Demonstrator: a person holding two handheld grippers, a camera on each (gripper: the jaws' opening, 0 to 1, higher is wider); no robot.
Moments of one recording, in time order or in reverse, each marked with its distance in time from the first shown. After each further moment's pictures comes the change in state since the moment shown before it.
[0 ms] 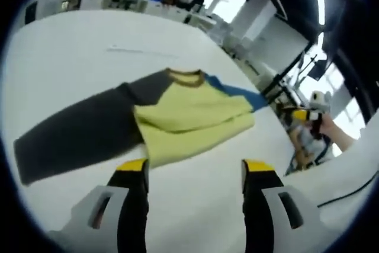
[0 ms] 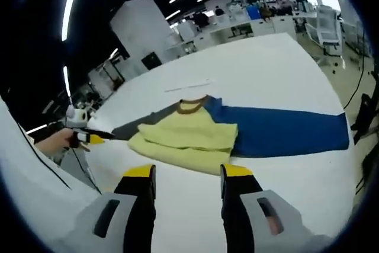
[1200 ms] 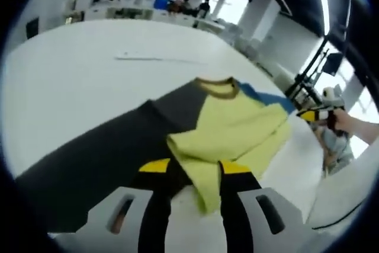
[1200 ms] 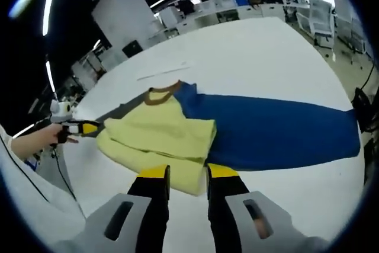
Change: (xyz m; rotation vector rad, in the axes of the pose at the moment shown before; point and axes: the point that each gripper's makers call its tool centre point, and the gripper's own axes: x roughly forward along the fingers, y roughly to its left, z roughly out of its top) left arm 0.064 0.078 0.032 0.092 -0.063 0.106; right arm 0.073 -0.061 -0.014 0.024 0.102 -0.113
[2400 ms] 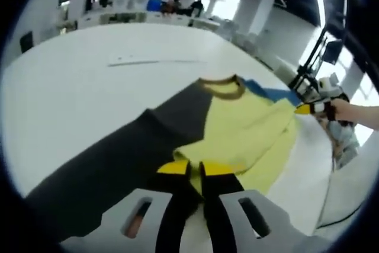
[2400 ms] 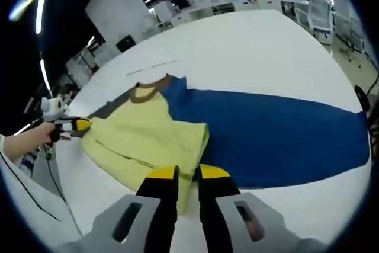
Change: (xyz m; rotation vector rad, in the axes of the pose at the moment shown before) left arm 0.022 0.009 0.009 0.073 0.013 0.012; right arm 0.039 -0.016 0.000 -0.001 0.046 -0.035
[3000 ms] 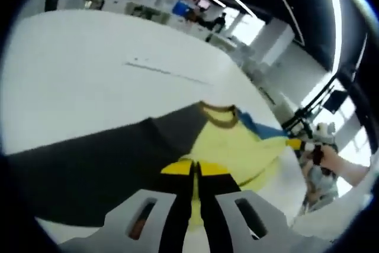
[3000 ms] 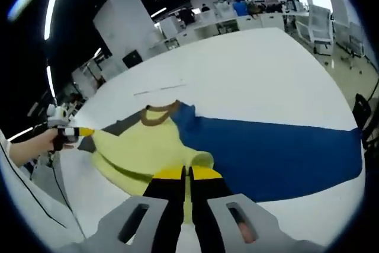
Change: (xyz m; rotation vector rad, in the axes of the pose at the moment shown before) left arm -0.031 -0.010 0.034 -0.387 -0.114 -0.041; right arm -0.031 0.012 0.043 -0.002 -0.155 0.031
